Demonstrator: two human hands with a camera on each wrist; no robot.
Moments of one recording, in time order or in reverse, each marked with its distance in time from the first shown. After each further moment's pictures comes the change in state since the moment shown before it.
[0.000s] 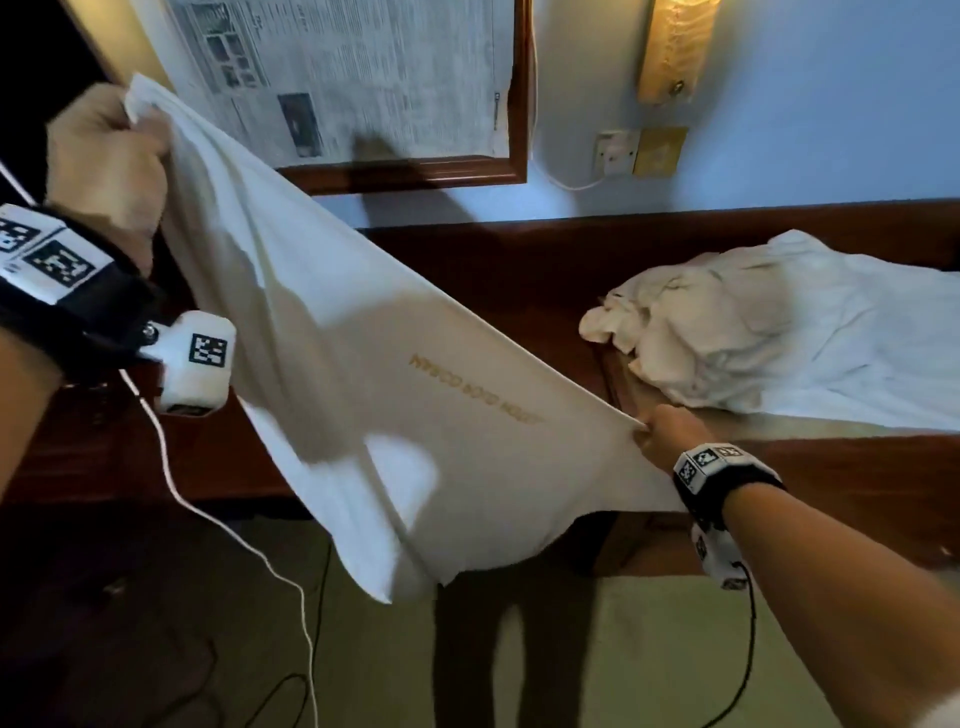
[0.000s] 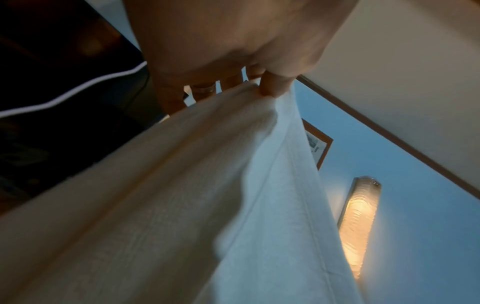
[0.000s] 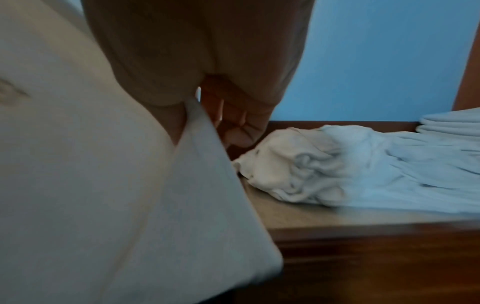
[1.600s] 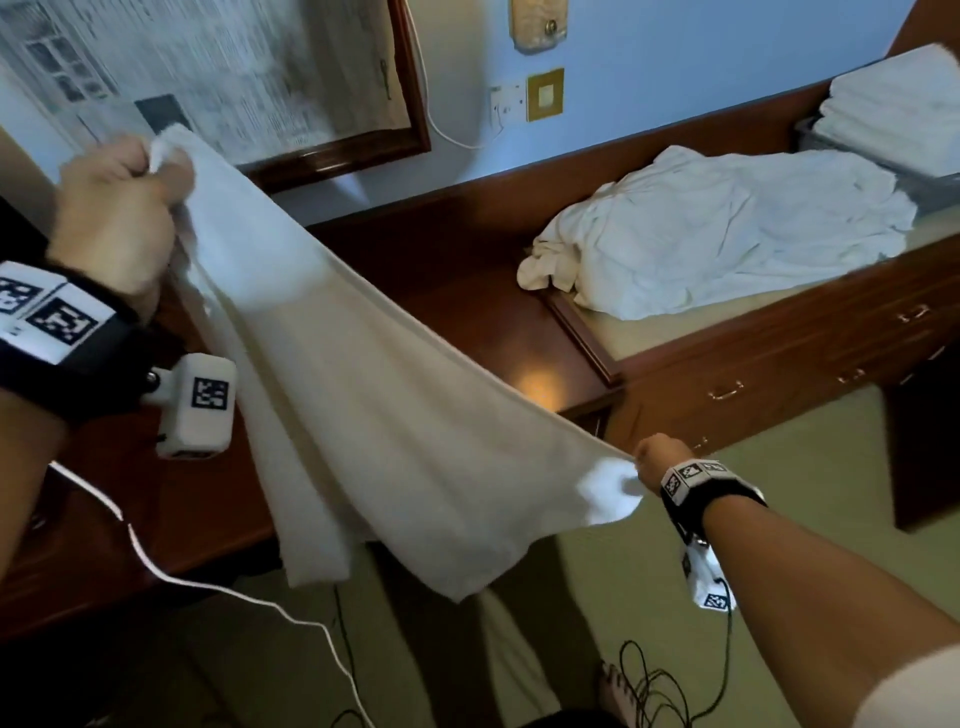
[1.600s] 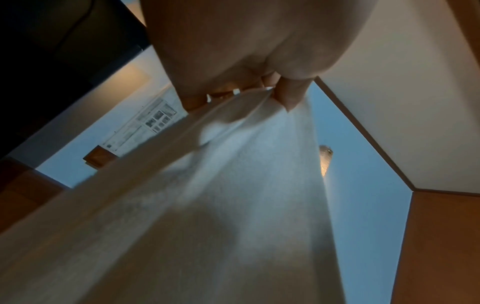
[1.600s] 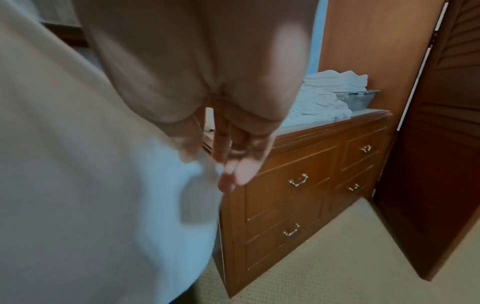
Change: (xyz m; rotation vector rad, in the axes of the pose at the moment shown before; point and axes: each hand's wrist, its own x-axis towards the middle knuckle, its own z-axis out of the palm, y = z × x) left_hand -0.039 0.002 0.018 0.004 -0.460 0.144; right_hand -0.109 -0.027 0.124 0.196 -0.165 0.420
